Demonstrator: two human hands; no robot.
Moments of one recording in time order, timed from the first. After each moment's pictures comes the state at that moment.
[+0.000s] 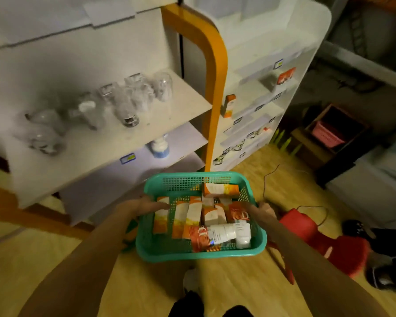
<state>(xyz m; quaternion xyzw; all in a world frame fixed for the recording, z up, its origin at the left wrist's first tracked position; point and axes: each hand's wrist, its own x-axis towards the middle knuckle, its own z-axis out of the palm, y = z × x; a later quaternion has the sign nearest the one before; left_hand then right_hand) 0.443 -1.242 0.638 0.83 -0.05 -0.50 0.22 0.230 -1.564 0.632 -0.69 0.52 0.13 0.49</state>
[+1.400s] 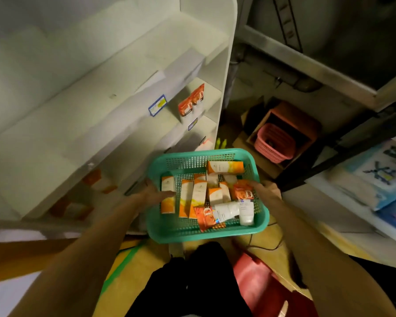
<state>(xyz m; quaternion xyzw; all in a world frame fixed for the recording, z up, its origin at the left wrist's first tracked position) 0.708 -1.877 0.447 0.80 -0.14 -0.51 0.30 0.417 -2.181 0.558 -0.61 0.64 0.07 0.45</state>
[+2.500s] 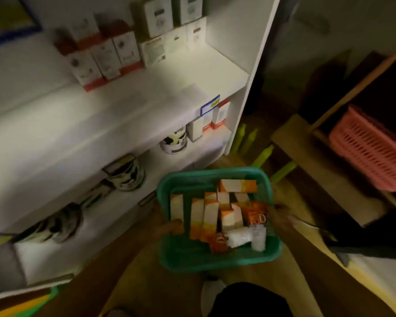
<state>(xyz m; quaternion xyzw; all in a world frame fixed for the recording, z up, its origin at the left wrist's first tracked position) 0.682 -2.031 -0.054 0.78 -0.16 -0.42 0.44 0.516 -2.354 -0.008 -0.62 0.62 0.04 0.48</state>
